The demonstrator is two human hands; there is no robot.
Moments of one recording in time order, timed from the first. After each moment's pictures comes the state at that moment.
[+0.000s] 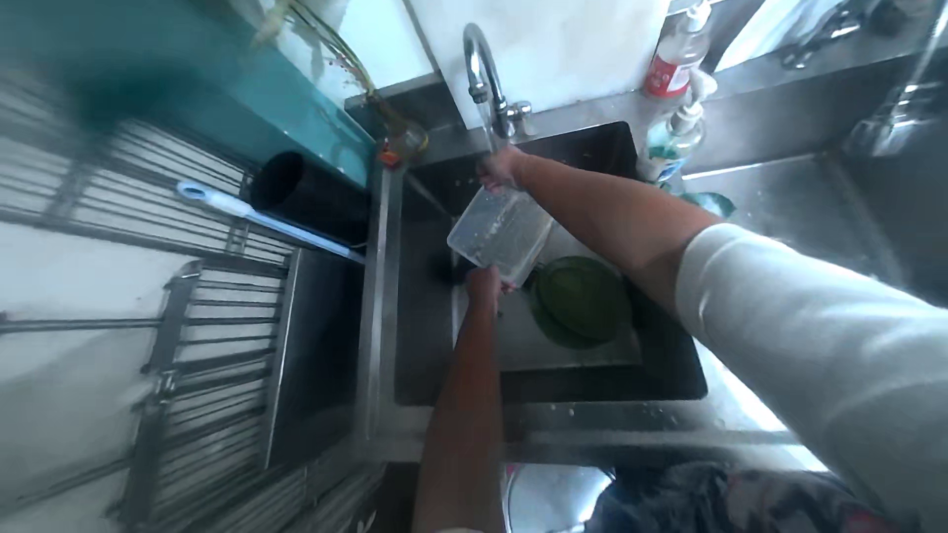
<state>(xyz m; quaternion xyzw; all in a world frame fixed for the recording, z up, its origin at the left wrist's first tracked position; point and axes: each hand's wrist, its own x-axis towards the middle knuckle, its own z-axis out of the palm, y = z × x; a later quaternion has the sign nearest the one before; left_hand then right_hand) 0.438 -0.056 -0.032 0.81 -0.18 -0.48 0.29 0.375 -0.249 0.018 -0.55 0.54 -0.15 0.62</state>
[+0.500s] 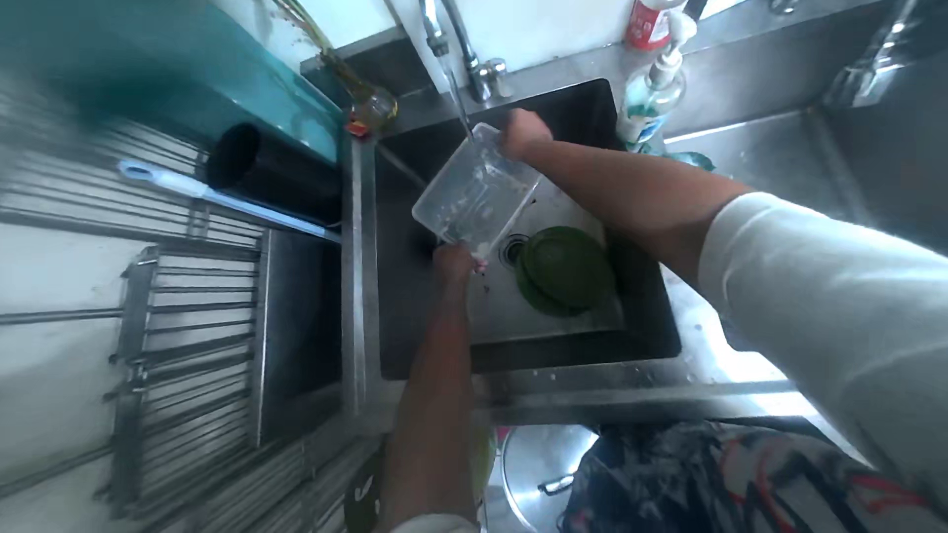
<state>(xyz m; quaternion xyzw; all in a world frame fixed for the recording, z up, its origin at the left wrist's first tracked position) 0.443 -0.043 -0.017 0.85 -0.22 -0.42 0.25 0.308 -0.232 0.004 -0.68 0.62 -0.08 0.39</state>
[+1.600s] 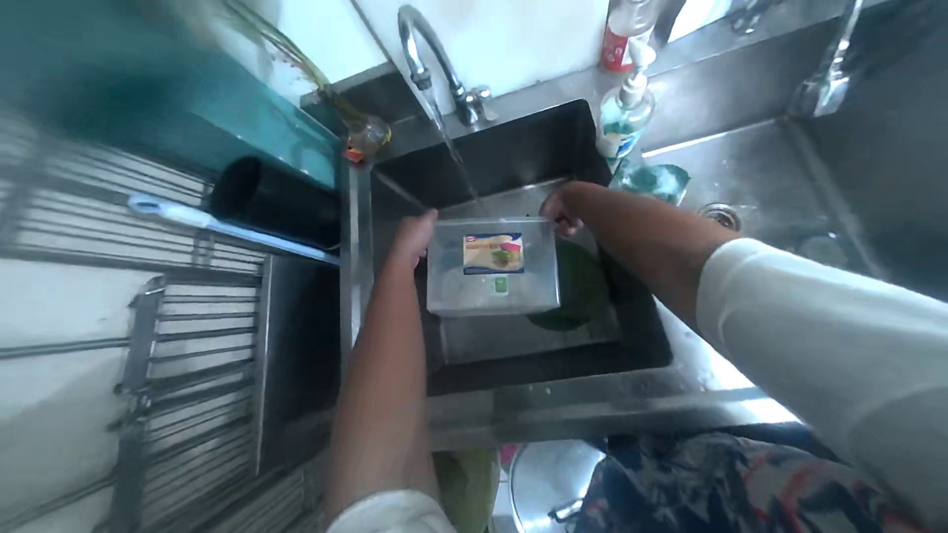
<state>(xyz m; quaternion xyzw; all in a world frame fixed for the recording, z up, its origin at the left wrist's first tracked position) 0.486 -0.106 0.040 0.84 -0.36 -0.38 0.12 0.233 -0.185 -0.033 -0.41 0.60 0.15 0.67</state>
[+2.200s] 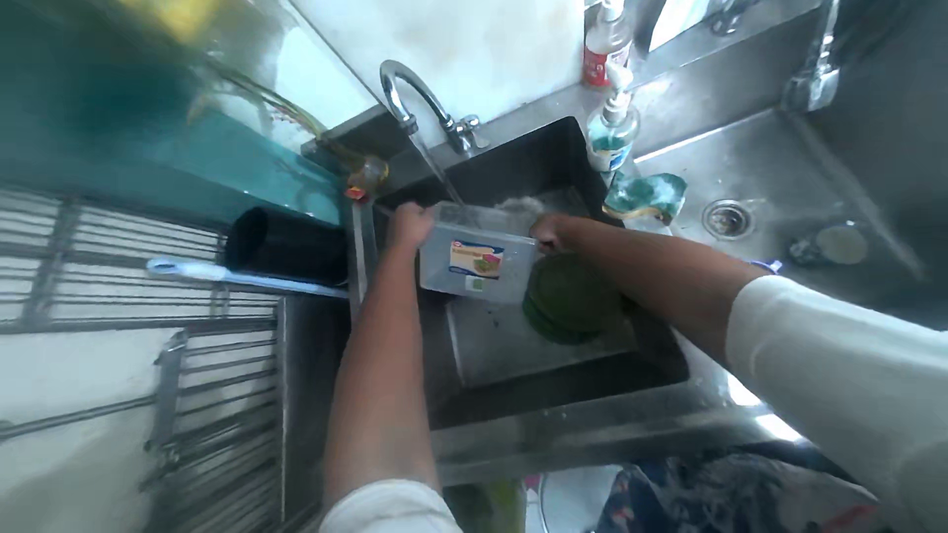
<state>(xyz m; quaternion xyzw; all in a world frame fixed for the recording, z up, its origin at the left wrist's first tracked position) 0.482 -0.173 0.059 0.81 -0.53 -0.26 -0.01 0.251 -0.179 -0.077 -0.43 0.62 0.01 0.65</state>
